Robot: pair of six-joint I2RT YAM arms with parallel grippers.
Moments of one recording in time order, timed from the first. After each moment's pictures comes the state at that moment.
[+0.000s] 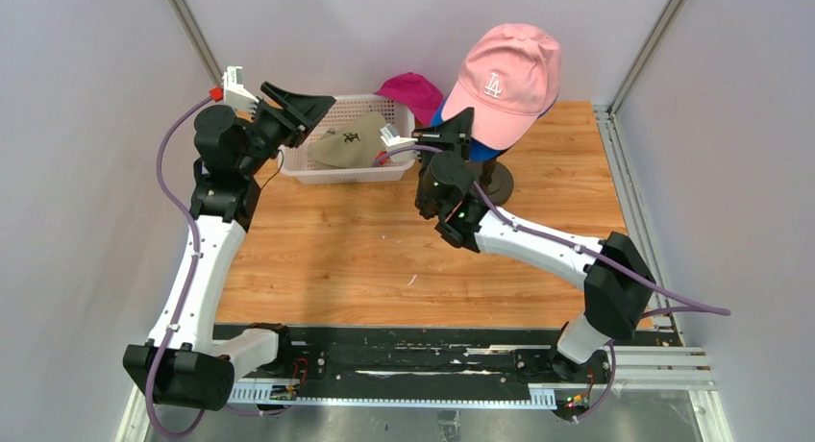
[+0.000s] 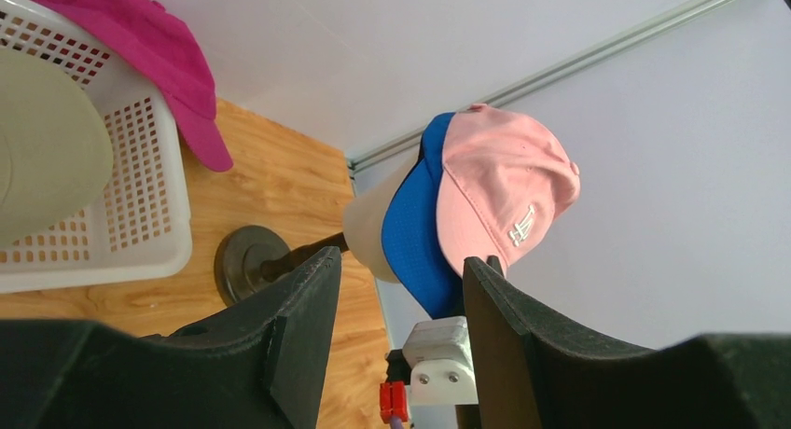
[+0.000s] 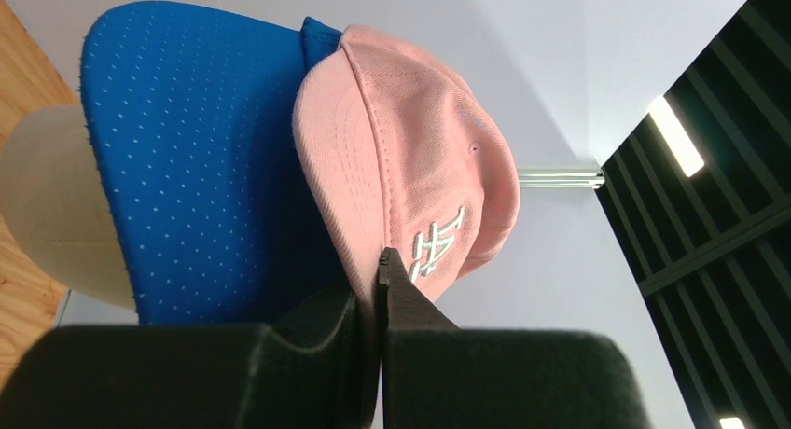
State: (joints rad) left arm -0.08 1.11 1.20 -0.02 0.42 -1.04; right arm 0.96 1.60 1.24 0.63 1.08 -1.90
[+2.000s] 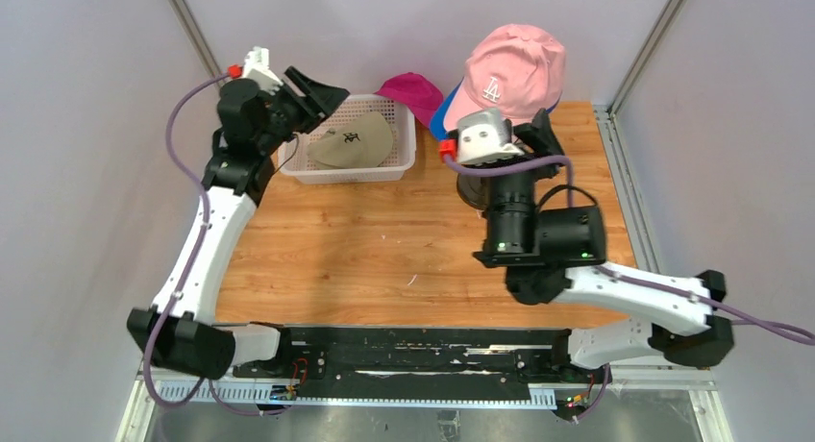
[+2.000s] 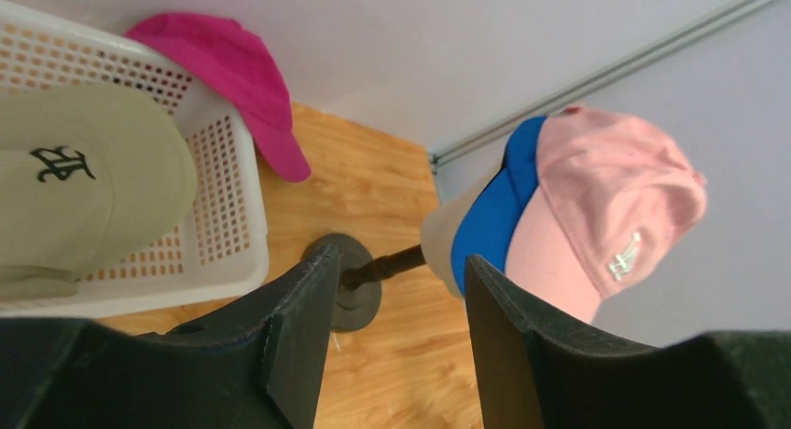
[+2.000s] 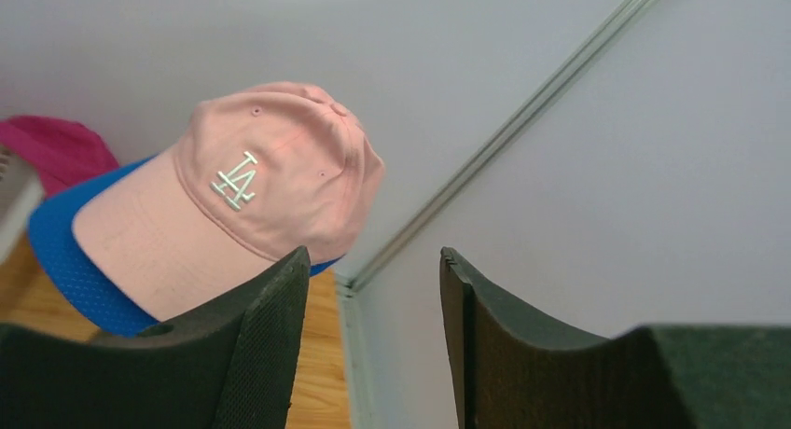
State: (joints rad) left arm -0.15 1.22 1.36 -0.18 0.28 -0.83; right arm 1.36 1.29 1.35 1.06 1.27 -1.83
